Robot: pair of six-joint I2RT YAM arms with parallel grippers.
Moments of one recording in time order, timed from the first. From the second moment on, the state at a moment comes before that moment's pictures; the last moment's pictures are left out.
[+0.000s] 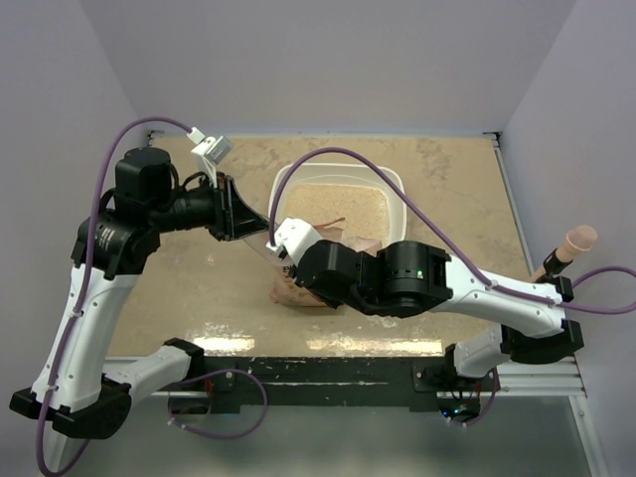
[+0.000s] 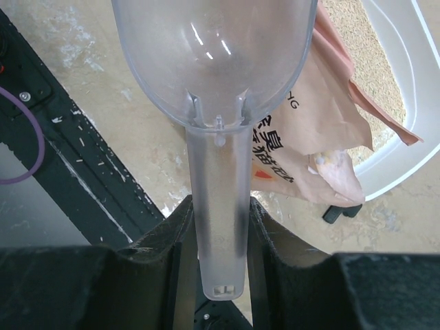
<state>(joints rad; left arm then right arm) -0.35 1.06 1.54 -0.94 0.71 -0.34 1.44 1.49 1.86 -1.23 0.53 0.22</state>
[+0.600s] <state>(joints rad) -0.35 0.87 1.41 -0.74 0.58 -0.37 1.29 1.37 2.05 -1.04 0.54 0.42</state>
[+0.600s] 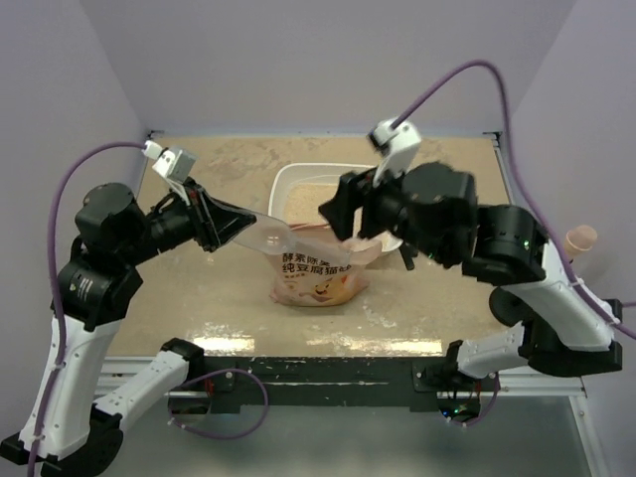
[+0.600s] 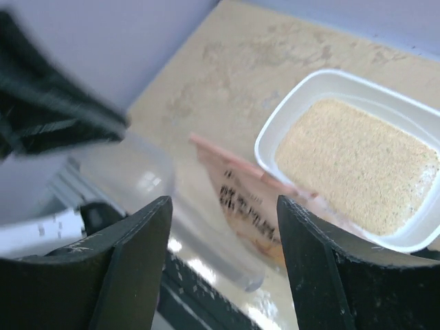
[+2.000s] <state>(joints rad) -0.35 0.76 1.02 0.06 0.44 -0.60 0.29 1.08 1.05 0.44 -0.88 1.04</state>
